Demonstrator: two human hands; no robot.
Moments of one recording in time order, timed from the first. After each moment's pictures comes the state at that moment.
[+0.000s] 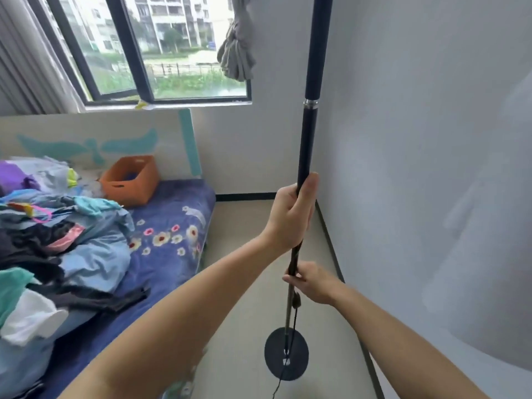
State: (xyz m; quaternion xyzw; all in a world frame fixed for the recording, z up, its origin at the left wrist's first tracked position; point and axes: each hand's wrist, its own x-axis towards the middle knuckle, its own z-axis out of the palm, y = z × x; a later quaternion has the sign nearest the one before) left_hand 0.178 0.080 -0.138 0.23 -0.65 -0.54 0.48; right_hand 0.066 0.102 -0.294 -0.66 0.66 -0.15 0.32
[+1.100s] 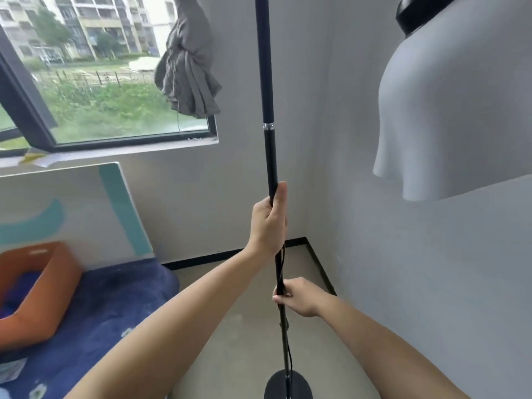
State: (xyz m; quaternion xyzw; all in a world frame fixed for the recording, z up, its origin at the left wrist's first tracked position) left_hand 0.066 -0.601 -0.164 0.32 -0.63 -0.53 0.47; right_hand -0.038 -0.547 -0.327 -0.62 0.70 -0.13 0.35
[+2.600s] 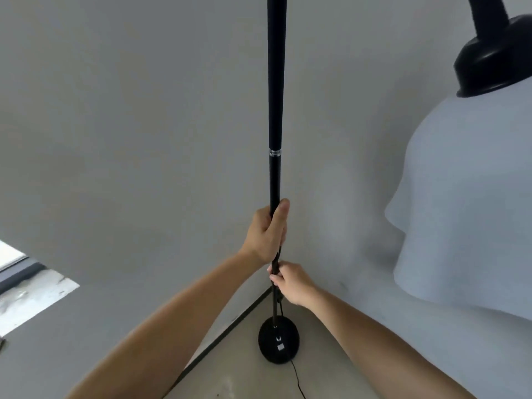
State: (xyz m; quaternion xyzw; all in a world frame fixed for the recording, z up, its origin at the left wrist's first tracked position) left_hand -0.319 -1.223 -0.241 0.13 -0.73 -0.65 0.20; right_hand -0.364 -1.131 -0.372 -0.32 0.83 -0.31 0.32
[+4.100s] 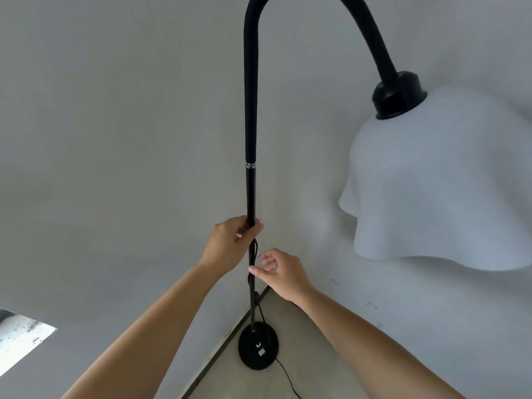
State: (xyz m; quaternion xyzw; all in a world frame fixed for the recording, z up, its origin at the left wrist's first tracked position) left_hand -0.303 -1.305 -0.271 0.14 -0.87 -0.44 0.16; right_hand -0.352 -1.150 -0.354 -0.27 0.85 -0.43 0.17
